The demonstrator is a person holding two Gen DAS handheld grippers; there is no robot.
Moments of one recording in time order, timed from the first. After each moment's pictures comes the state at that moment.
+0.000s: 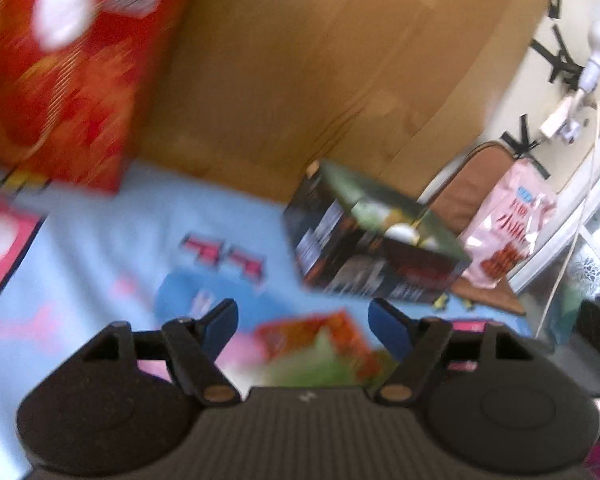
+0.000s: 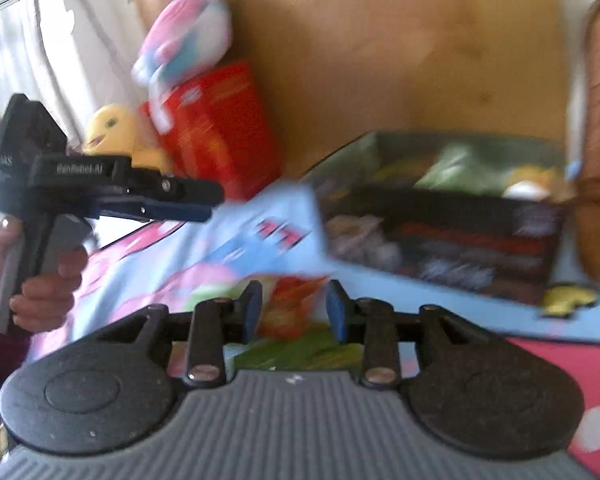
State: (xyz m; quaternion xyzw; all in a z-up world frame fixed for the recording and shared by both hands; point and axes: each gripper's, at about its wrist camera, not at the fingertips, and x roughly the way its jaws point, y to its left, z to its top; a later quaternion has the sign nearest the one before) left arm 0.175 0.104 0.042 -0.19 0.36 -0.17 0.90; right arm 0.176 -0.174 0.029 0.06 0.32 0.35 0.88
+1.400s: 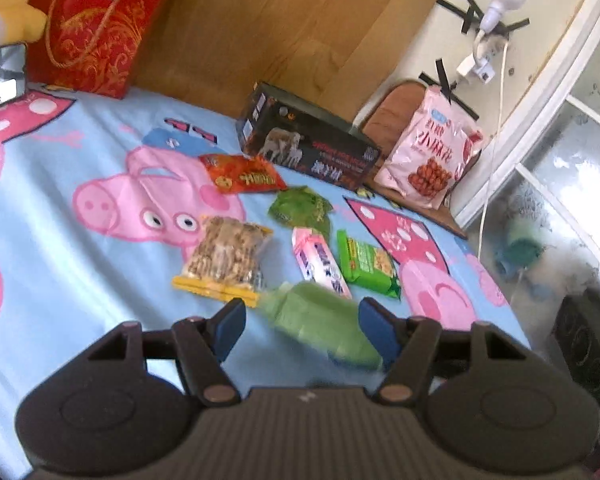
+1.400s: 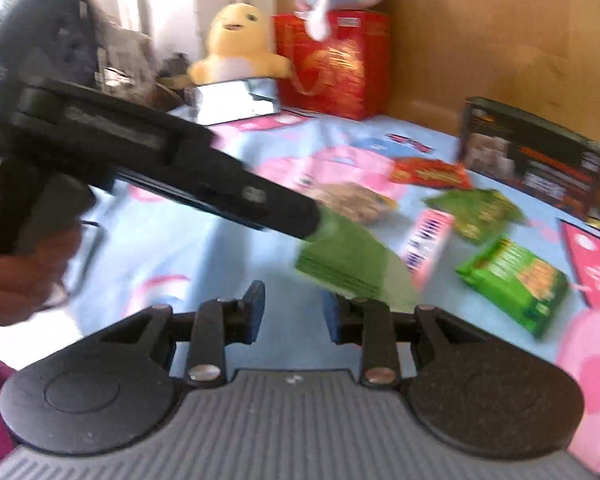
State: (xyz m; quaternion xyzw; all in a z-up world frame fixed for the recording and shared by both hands) left arm -0.011 0.076 0.030 -0.19 0.35 -0.21 0.89; right arm -0.005 -0.108 0.010 -0.08 0.30 0.35 0.88
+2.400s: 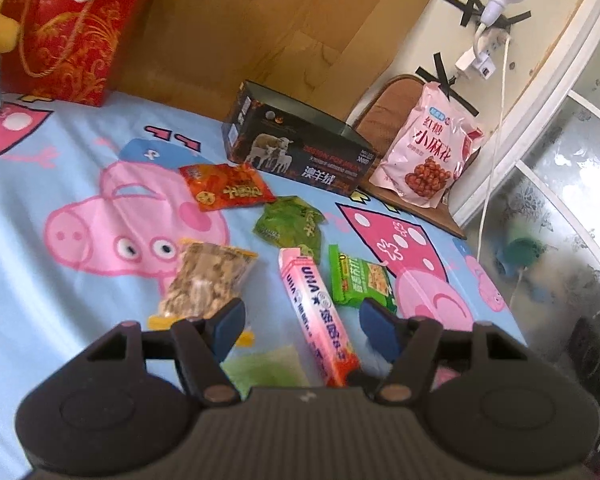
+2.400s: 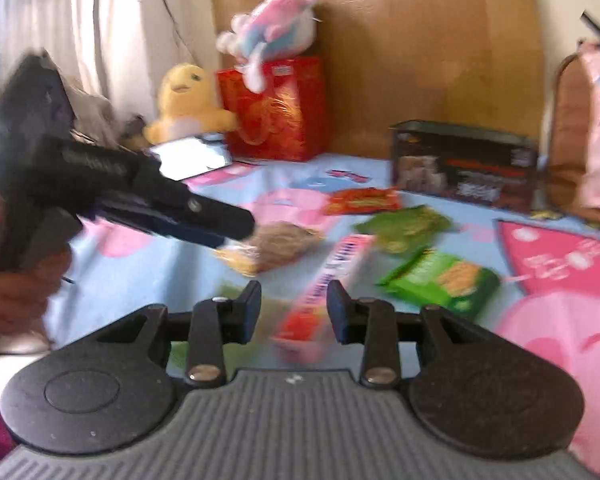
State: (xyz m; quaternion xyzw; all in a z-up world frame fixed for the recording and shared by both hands) left arm 0.027 0.059 0.036 -0.18 0.37 -0.22 0.89; right arm -0.006 -0.151 0.023 -0.02 0.26 0.29 0.92
